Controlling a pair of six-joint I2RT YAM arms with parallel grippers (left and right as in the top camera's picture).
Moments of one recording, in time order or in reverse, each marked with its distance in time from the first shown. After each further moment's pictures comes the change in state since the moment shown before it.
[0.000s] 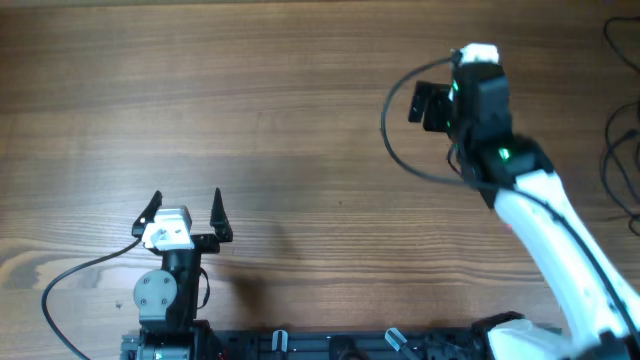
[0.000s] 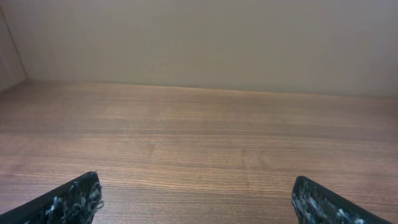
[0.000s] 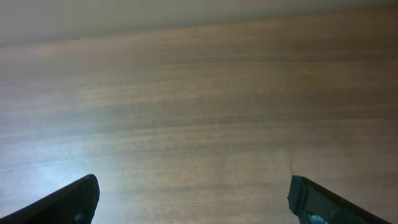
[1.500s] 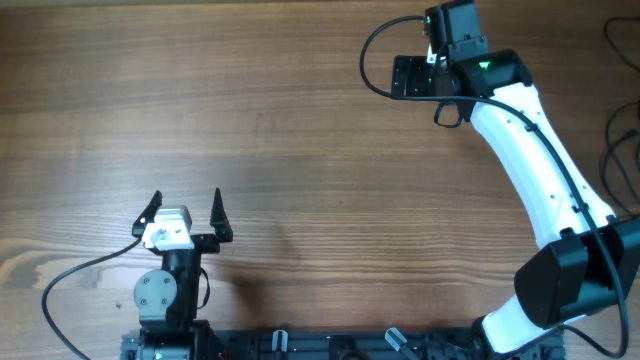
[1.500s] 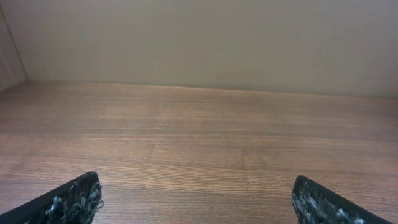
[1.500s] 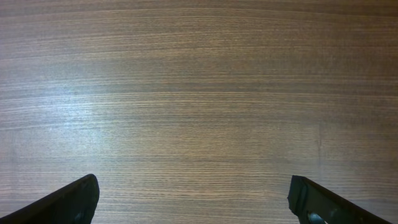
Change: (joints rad) left arm 0.000 0.000 0.000 -0.001 0.000 0.000; right arm 0.000 0.410 0.565 -0.509 -0.118 0.000
